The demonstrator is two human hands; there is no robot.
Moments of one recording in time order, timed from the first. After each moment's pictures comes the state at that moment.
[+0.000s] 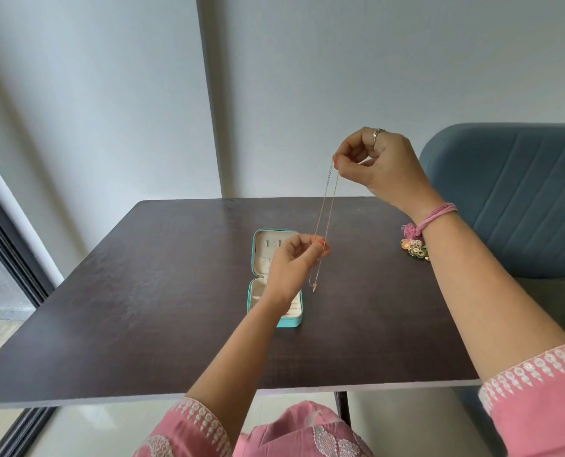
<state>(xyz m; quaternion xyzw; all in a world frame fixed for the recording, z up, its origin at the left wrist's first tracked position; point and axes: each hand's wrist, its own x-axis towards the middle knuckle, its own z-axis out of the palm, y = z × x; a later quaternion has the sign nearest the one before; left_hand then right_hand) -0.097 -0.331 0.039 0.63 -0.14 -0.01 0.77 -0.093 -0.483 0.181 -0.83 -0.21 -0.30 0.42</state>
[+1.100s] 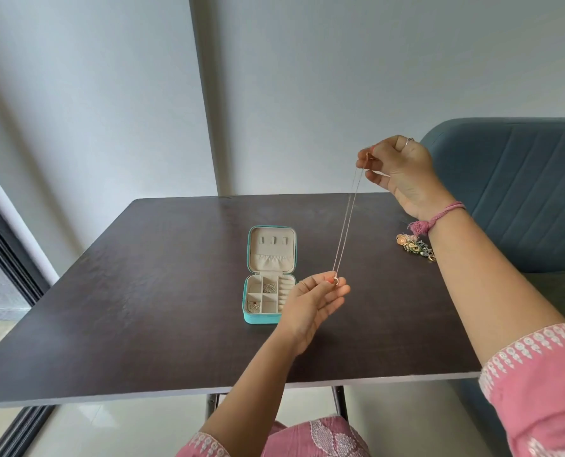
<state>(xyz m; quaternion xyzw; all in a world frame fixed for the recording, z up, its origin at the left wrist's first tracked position) -0.134 -0.352 -0.005 0.45 -0.03 -0.21 0.86 -0.084 -0.517 0.167 -0.66 -0.06 -0.20 0.72</state>
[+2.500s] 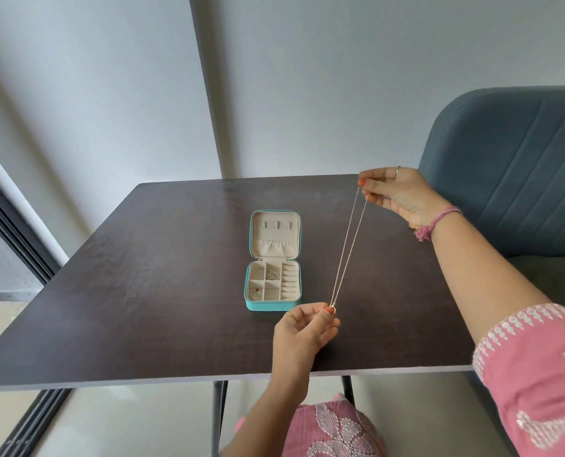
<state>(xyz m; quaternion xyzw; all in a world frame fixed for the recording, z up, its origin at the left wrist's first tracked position) -0.190 -0.341 -0.034 0.51 0.08 -0.10 0.85 -0.039 -0.552 0.093 -0.69 -0.02 -0.04 0.72</state>
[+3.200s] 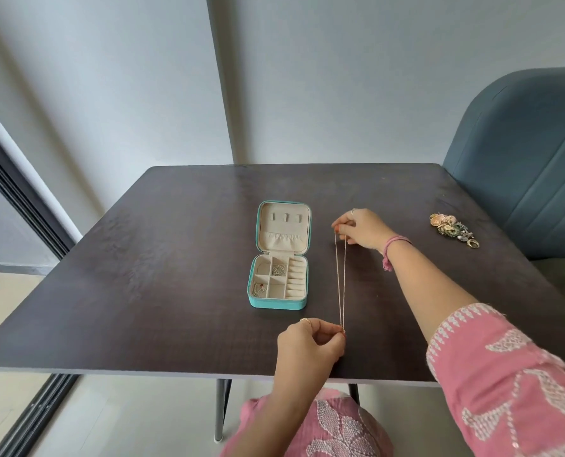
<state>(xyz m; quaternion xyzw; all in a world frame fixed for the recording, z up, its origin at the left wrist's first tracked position) -0.199 -0.342 -0.027 0.81 0.04 -0.05 0.58 0.013 -0.509 -0.008 -0.91 -0.03 0.02 0.42</state>
